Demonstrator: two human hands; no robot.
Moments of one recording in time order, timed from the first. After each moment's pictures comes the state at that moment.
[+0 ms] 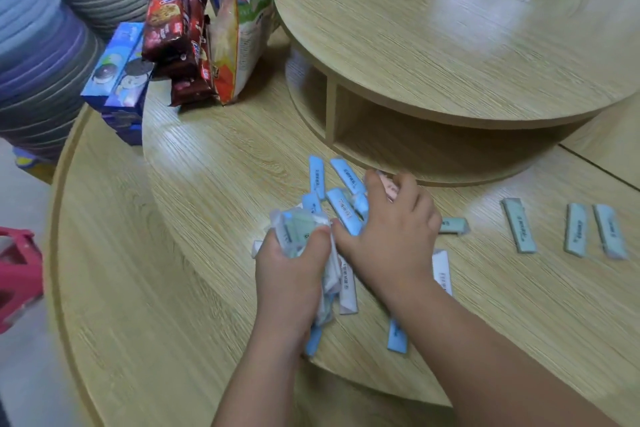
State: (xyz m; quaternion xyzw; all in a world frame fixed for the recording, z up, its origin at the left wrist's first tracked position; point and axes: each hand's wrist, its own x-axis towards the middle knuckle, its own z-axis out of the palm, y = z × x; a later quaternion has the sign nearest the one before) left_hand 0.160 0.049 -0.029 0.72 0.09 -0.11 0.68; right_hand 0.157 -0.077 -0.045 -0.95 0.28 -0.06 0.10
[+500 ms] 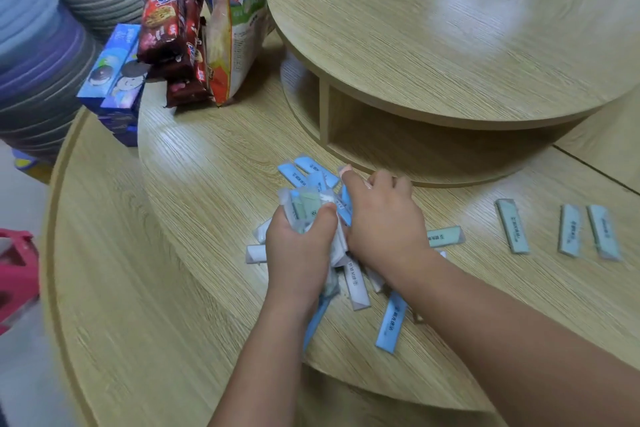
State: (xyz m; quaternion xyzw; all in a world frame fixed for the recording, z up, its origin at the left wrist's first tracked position) left_hand 0.179 0.024 -0.030 0.70 0.09 -0.12 0.70; right_hand 0.172 -0.095 -0.031 -0.99 0.15 0.01 0.05
